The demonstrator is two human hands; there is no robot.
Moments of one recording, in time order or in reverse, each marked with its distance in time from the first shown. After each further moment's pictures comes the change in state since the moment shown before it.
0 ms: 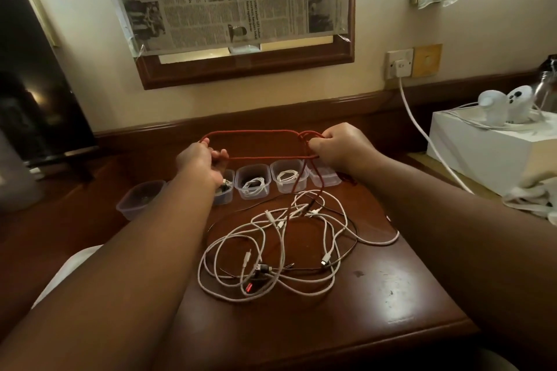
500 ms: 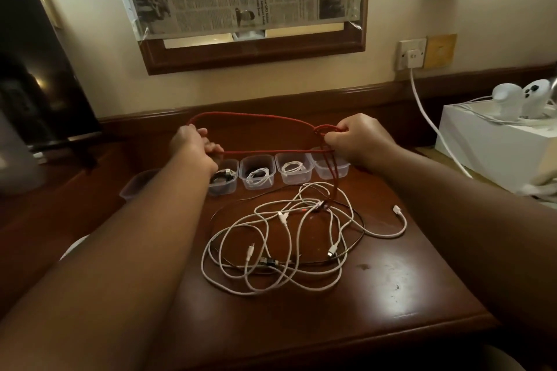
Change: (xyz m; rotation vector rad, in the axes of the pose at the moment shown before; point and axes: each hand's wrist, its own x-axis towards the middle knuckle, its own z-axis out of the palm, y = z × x) left_hand 0.020 0.011 -0.009 0.028 0.026 -0.047; right_hand 0.005 0.012 -0.002 -0.157 0.059 -0.037
